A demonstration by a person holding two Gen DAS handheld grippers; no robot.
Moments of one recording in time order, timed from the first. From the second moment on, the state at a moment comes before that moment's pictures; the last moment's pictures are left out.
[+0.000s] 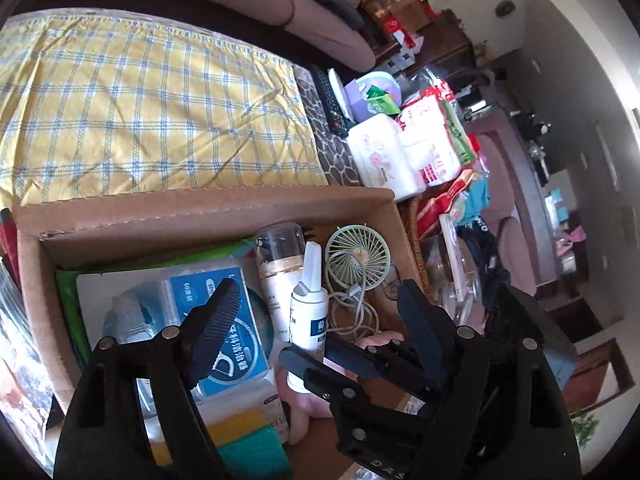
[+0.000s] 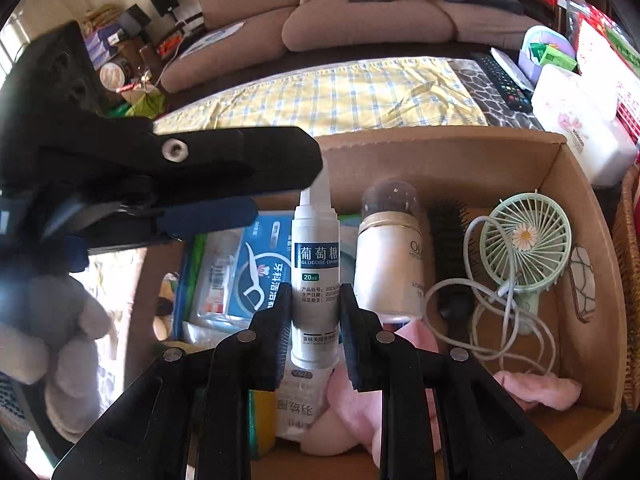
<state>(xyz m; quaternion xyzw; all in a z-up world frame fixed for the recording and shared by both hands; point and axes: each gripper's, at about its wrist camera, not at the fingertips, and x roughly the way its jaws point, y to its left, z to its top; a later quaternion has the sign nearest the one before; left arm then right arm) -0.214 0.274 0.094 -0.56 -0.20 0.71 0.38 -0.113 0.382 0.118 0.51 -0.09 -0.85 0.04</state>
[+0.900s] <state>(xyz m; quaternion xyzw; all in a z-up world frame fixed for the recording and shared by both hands) -0.160 0.141 0.133 -0.51 -0.16 0.75 0.38 -0.066 0.372 0.165 0.46 -0.16 -0.87 0.04</state>
